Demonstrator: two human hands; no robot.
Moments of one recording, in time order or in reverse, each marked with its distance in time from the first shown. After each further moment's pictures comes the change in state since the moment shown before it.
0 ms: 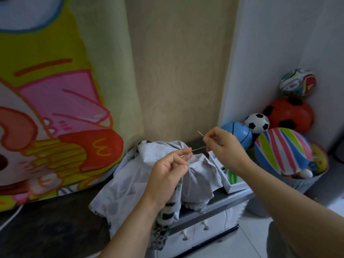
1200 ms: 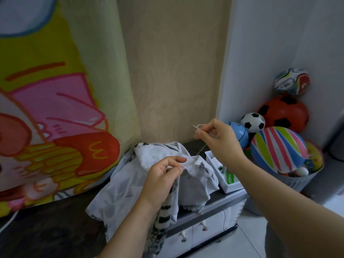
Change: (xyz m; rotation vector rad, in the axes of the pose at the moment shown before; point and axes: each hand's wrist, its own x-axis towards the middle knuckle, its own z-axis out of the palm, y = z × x) left_hand 0.004 -0.010 -0.002 0.135 0.082 -0.081; right_hand 0.006 -0.014 0.000 0.351 0.136 0.074
